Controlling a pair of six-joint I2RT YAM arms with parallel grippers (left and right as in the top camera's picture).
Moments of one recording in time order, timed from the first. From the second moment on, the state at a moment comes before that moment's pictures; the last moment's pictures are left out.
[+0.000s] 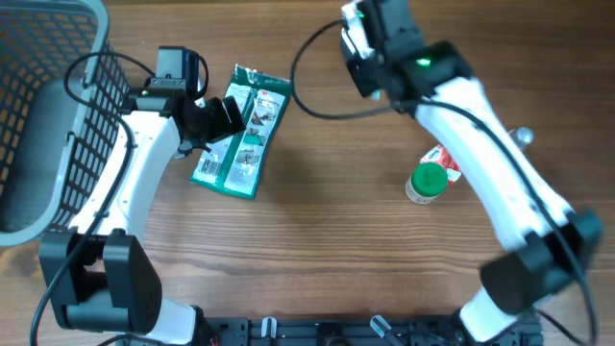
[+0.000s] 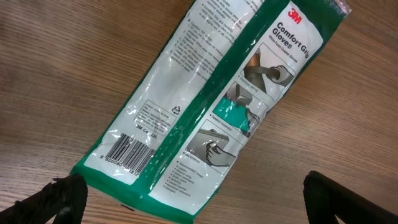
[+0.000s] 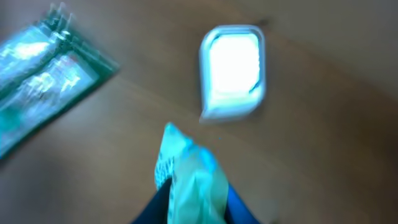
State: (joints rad) left arm -0.08 1.67 1.31 -0.88 0.09 -0.45; right arm 0.44 1.78 1.78 -0.96 0.13 -0.11
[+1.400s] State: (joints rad) left arm -0.08 1.67 1.31 -0.89 0.09 -0.45; right arm 0.74 1.78 1.09 -0.48 -0.19 0.66
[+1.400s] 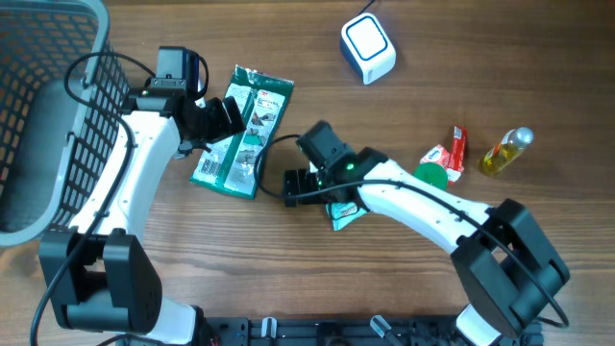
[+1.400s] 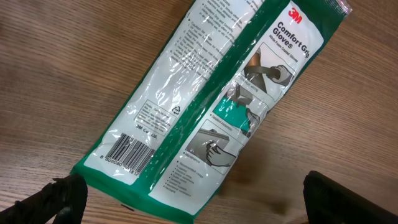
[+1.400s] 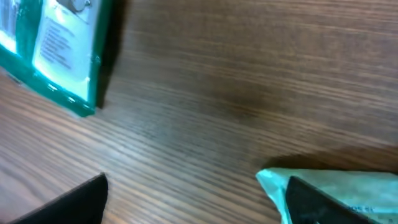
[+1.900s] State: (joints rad) left arm -0.08 1.67 1.31 -0.89 0.09 -0.45; right arm 0.60 1.78 0.99 -0.65 -0.06 0.82
